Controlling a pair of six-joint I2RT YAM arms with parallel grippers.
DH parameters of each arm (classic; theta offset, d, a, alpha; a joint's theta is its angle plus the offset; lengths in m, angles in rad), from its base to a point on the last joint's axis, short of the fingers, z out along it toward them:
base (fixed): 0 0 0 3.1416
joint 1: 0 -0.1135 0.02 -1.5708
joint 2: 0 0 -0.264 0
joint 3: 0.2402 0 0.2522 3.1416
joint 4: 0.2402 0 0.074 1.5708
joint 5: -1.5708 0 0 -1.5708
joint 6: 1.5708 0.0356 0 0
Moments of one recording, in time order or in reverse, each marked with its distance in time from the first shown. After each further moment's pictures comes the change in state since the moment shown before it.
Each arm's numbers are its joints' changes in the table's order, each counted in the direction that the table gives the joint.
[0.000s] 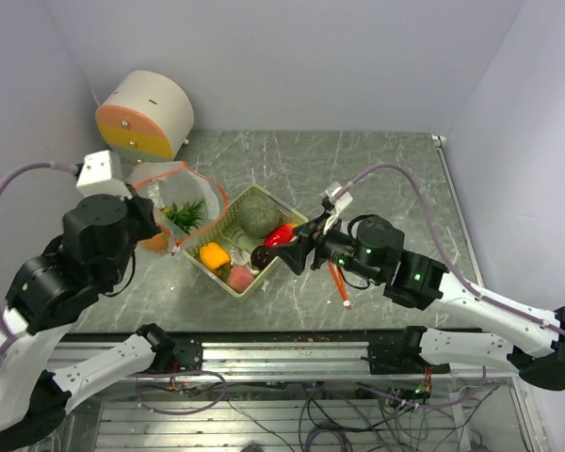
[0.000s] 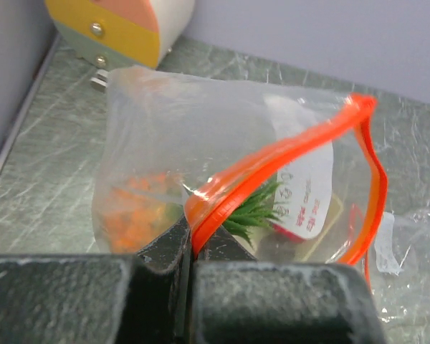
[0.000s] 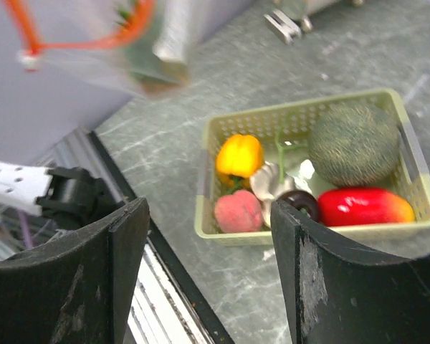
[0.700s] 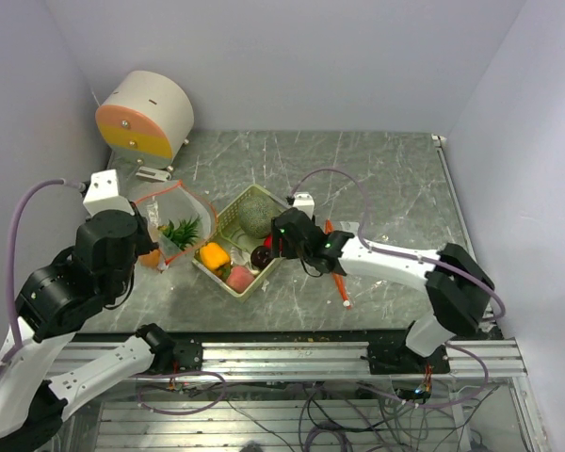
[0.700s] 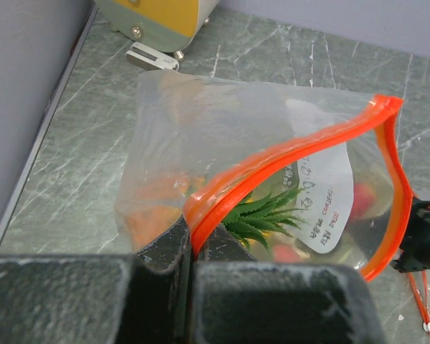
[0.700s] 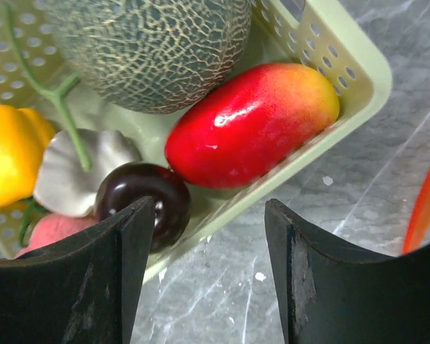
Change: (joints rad) left arm 0.000 0.091 -0.130 0.068 0.071 -0.003; right arm 0.138 -0.579 0.026 0.057 -0.297 0.340
